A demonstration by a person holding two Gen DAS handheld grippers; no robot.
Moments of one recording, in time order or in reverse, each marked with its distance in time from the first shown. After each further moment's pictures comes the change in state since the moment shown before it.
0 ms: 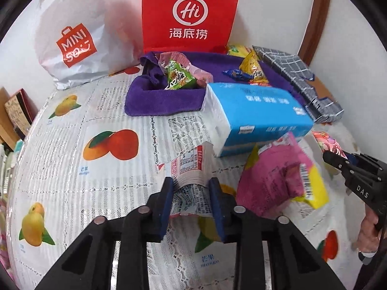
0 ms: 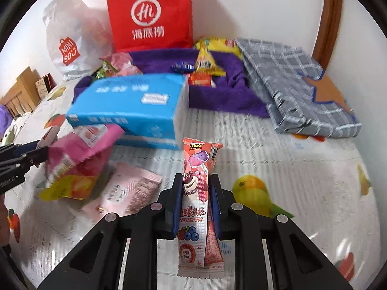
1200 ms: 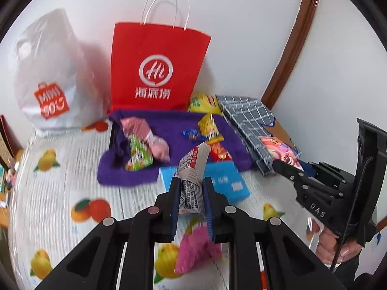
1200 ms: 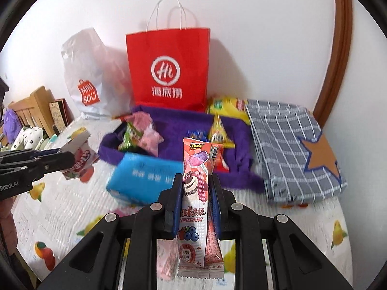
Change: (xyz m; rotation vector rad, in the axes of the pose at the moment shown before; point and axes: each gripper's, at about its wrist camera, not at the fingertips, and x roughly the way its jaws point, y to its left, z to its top) left arm -0.064 -0.027 0.094 -0.001 -0.141 -0.192; right arm -0.059 0.021 0.095 -0.054 -0.159 0.032
